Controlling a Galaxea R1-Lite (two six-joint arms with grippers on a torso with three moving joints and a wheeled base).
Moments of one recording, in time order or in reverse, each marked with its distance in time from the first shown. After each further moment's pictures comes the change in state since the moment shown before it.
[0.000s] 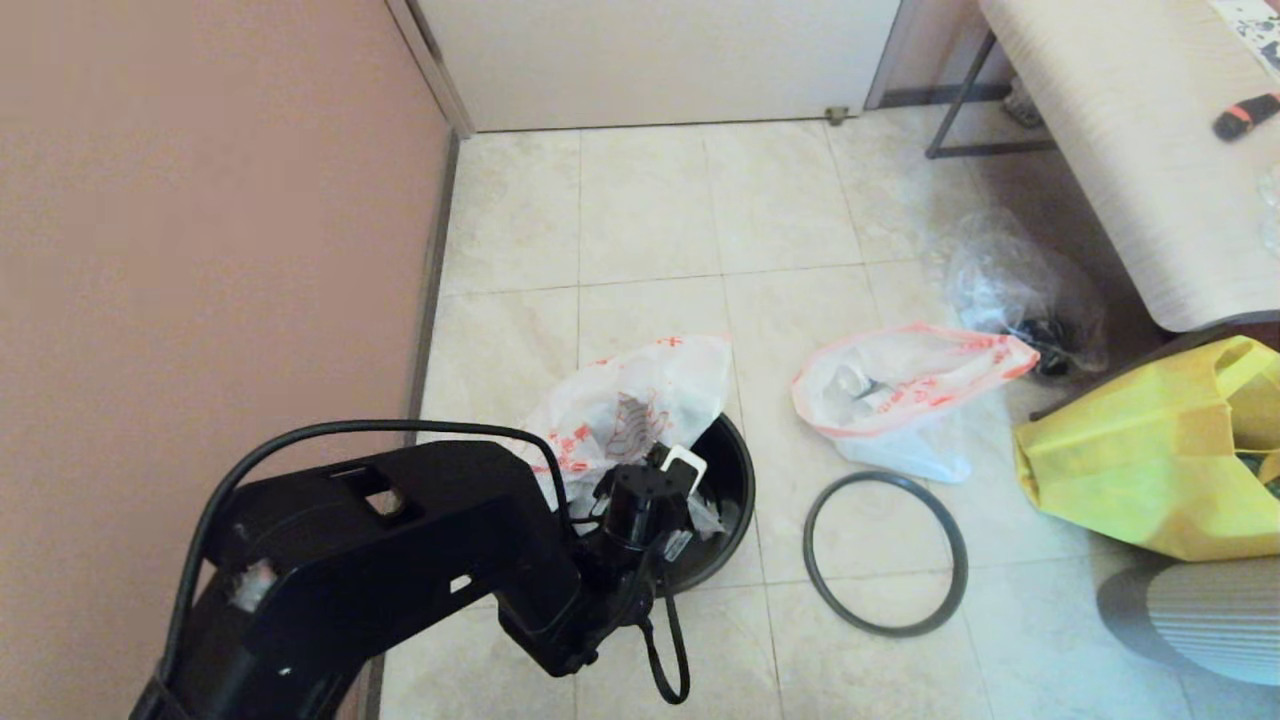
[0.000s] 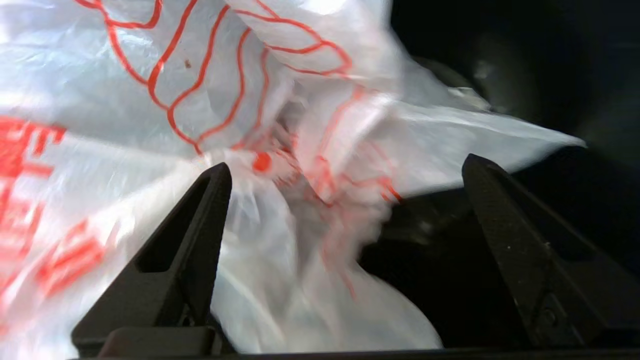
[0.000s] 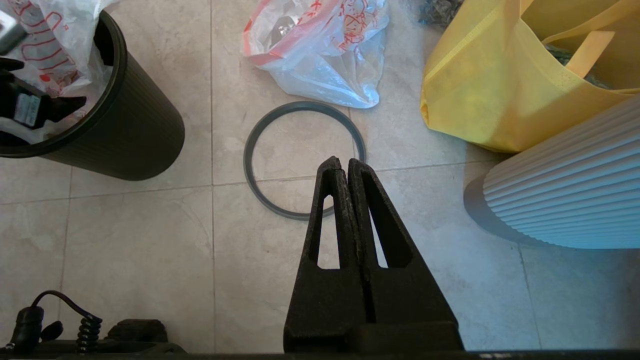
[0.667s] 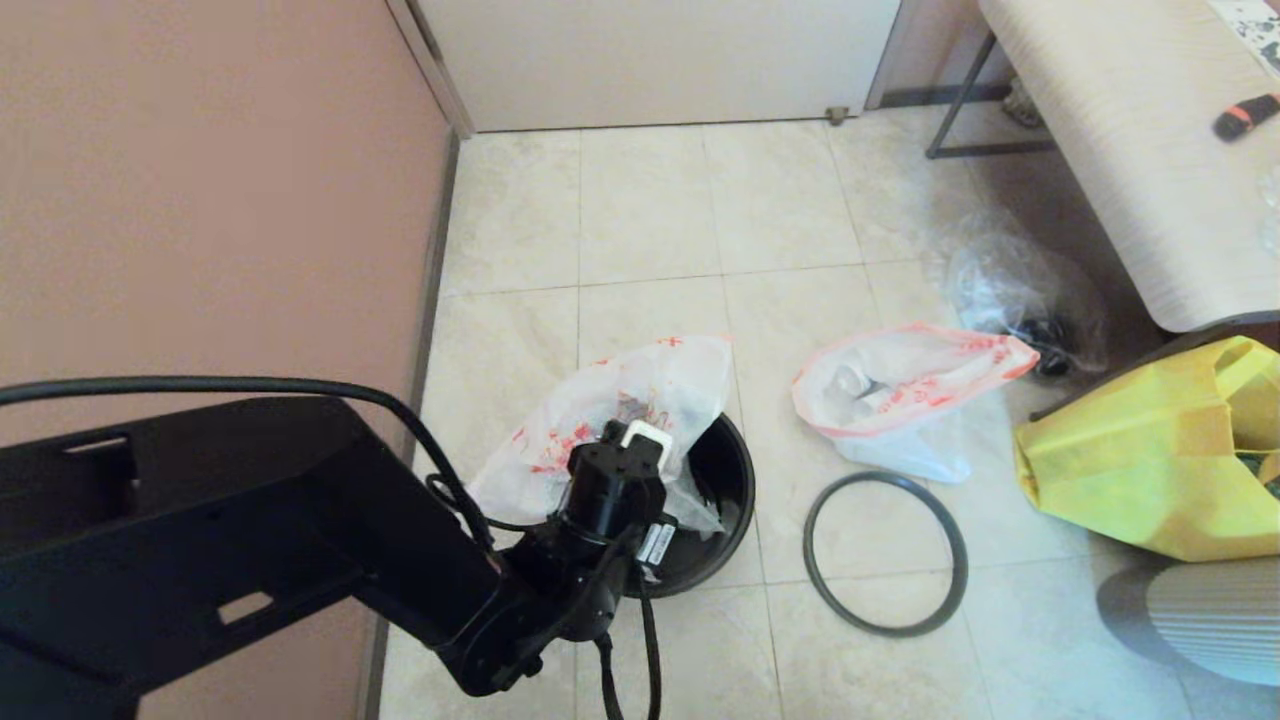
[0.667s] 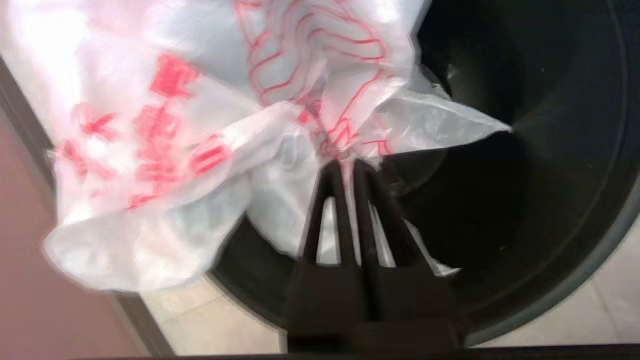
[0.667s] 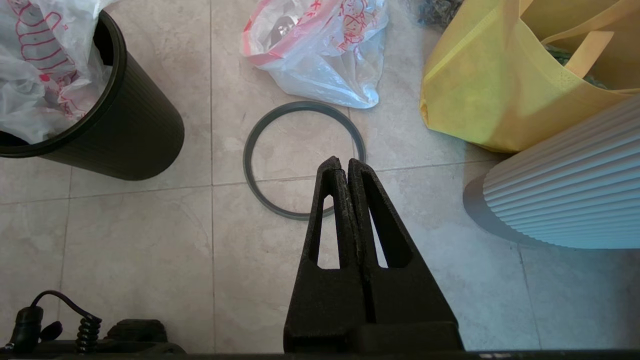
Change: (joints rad) left arm -0.031 -0.298 0.181 0.205 0.003 -0.234; right arm 0.000 0.000 0.000 0.000 0.000 0.000
